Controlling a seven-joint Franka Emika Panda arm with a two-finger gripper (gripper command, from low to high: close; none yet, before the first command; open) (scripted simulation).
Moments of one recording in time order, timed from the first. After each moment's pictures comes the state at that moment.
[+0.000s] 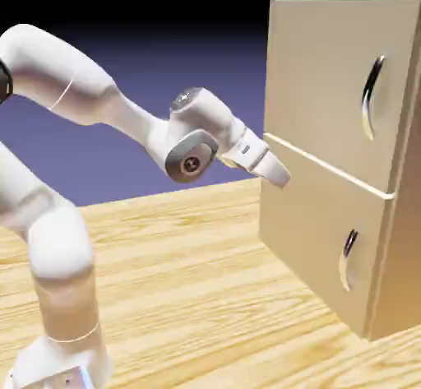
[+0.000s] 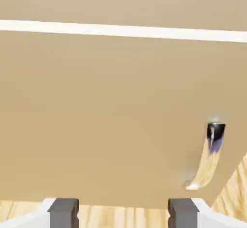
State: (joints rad) arm 0.05 -0.58 -0.05 -2.78 -0.12 3.04 0.83
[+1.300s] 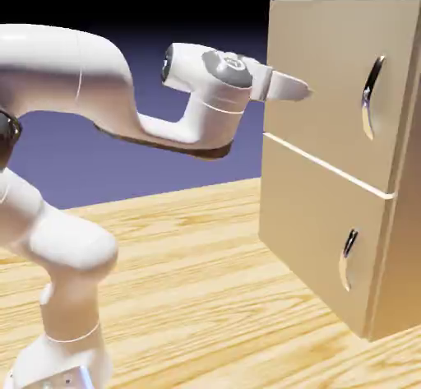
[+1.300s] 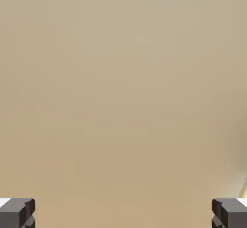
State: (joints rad) arm 0.67 -0.71 -0.70 -2.36 -1.81 3.01 2.15
